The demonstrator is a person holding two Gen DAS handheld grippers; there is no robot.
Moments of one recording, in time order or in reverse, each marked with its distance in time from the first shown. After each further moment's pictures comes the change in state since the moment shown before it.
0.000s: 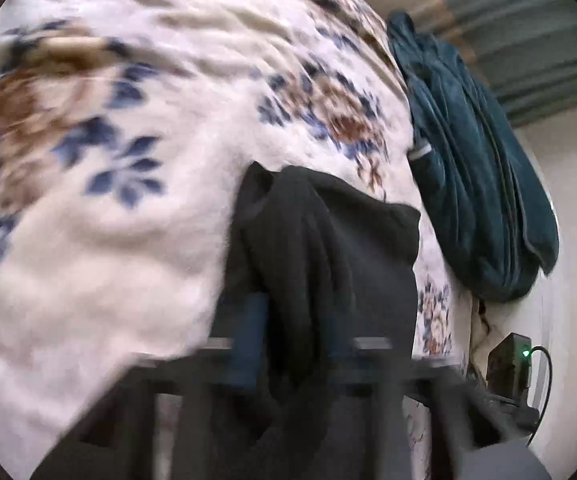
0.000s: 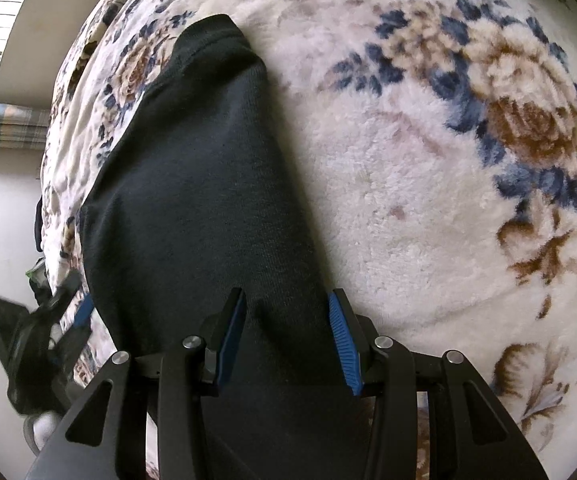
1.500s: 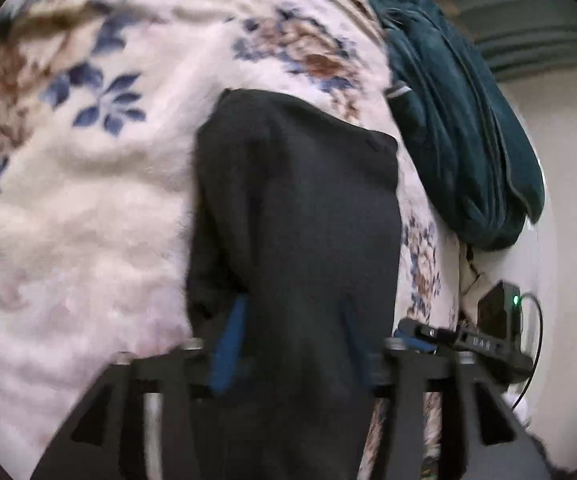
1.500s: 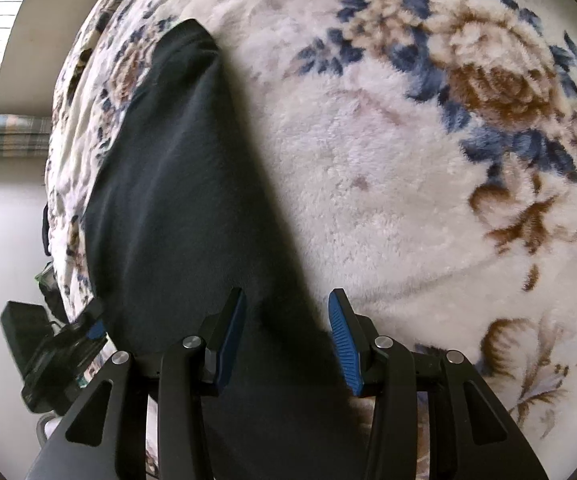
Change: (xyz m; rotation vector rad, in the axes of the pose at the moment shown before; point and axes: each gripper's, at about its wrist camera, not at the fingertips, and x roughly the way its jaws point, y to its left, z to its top) left arm -0.017 -0.022 -0.033 0.079 0.139 -0.020; right arm -0.012 -0.025 -0.015 0.028 0.023 0.039
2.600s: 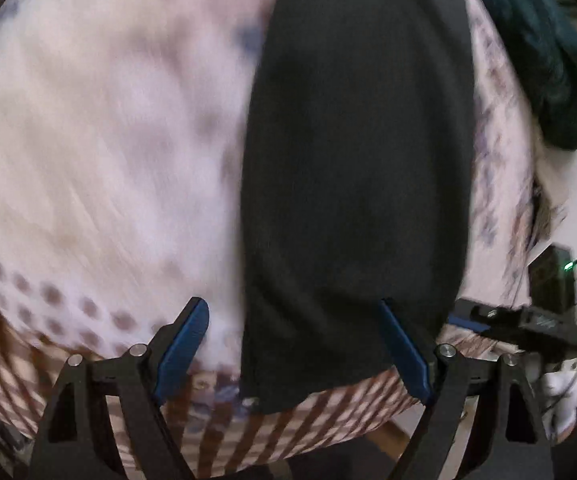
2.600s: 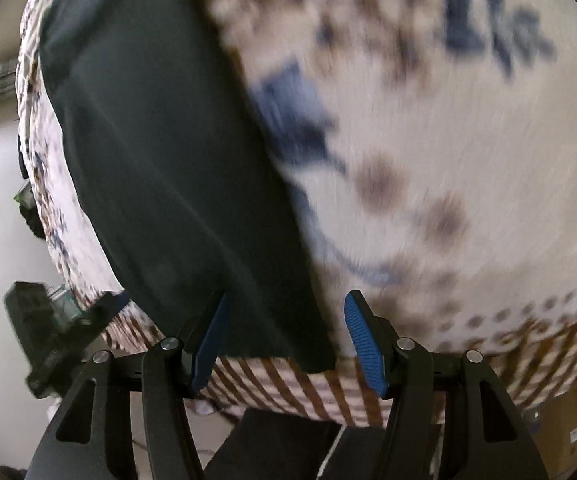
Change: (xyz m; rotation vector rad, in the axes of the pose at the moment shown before) left arm -0.032 0.030 -0.317 -0.141 0.337 0.248; right arm -0.004 -0.123 -0.314 0.085 0.366 -0.030
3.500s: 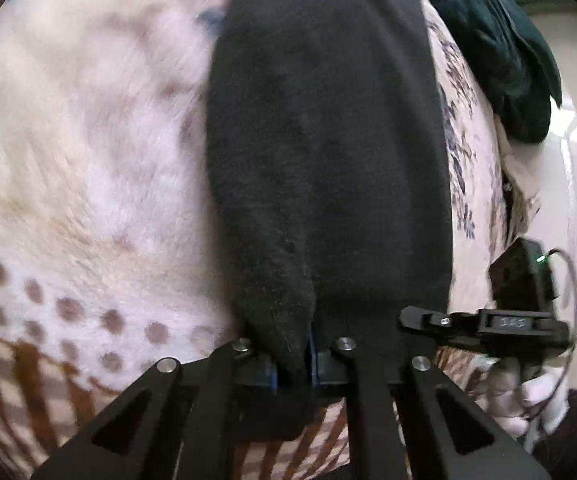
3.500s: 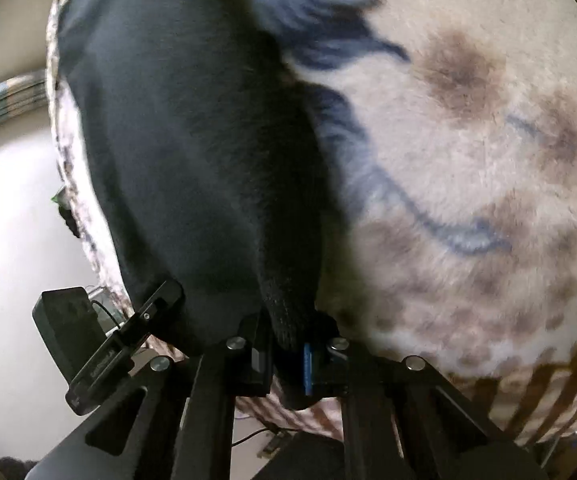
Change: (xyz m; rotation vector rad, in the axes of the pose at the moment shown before) left arm 0.000 -0.015 -0.033 0.104 -0.169 -0.096; right arm 0.044 0.011 -0.045 -0.013 -0.047 0.183
